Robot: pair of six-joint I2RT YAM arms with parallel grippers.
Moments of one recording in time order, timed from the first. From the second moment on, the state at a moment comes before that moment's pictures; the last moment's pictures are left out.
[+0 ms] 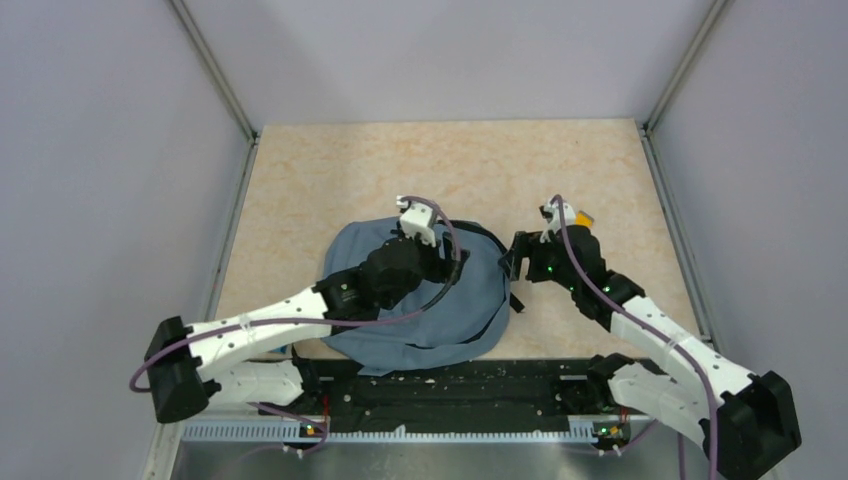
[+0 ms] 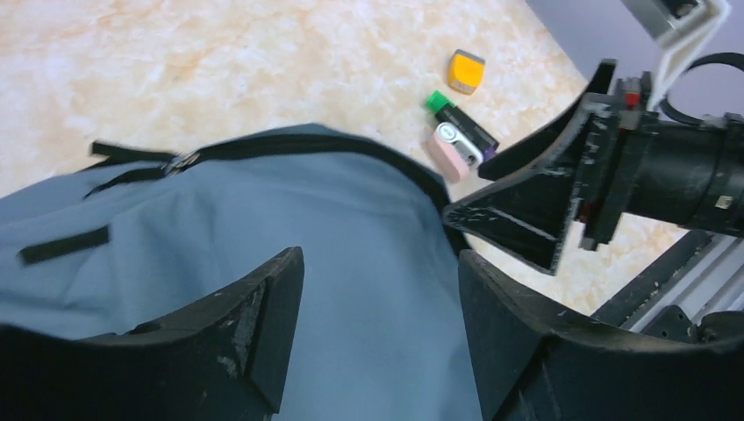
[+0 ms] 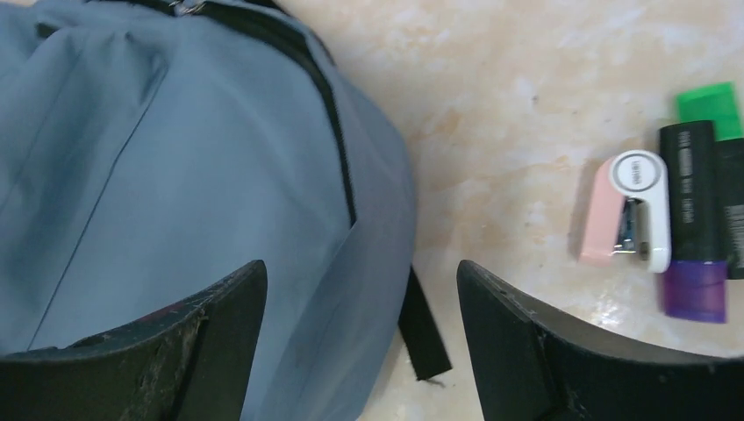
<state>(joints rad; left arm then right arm) -1.07 1.18 0.87 0.04 -0.39 -0.44 0.52 0.93 0.59 -0.17 0.03 0.38</state>
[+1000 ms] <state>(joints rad) -1.06 1.17 0.79 -0.37 -0.43 -0.66 0.67 1.00 0.52 -0.11 0.06 0.45</state>
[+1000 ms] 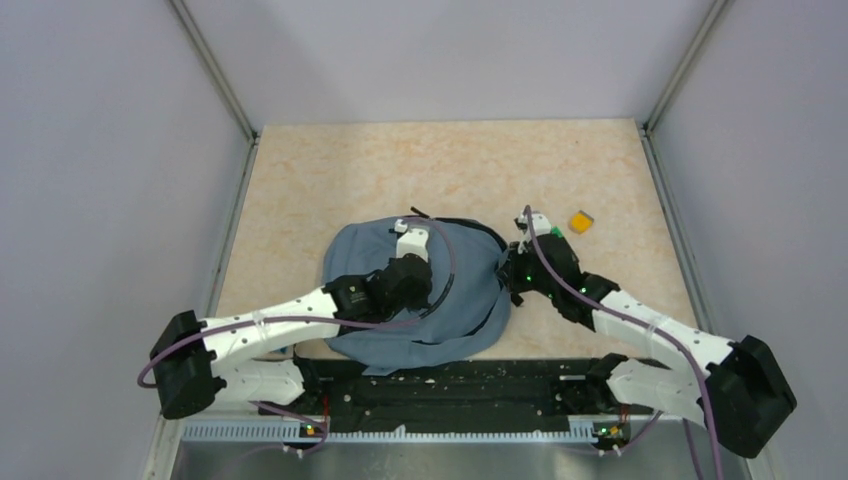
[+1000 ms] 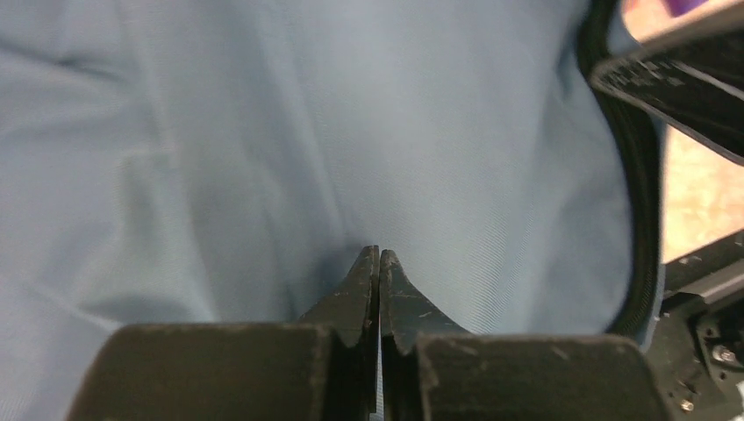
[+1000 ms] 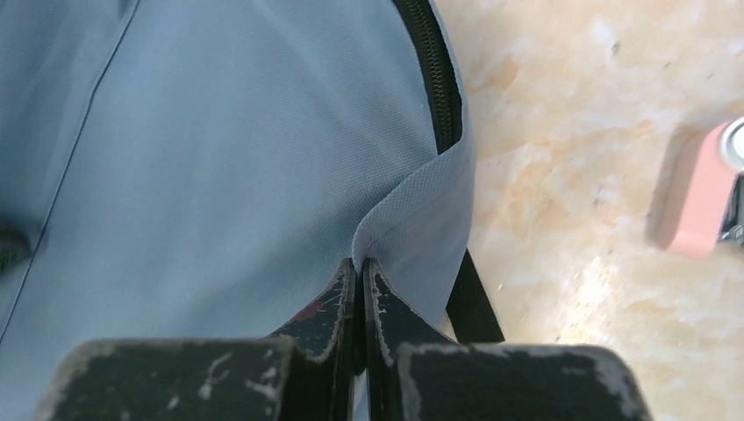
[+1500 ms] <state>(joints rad) -1.06 1.41 0.97 -0.16 -0.26 -0.57 0.51 1.59 1.01 0.04 -0.01 0.27</state>
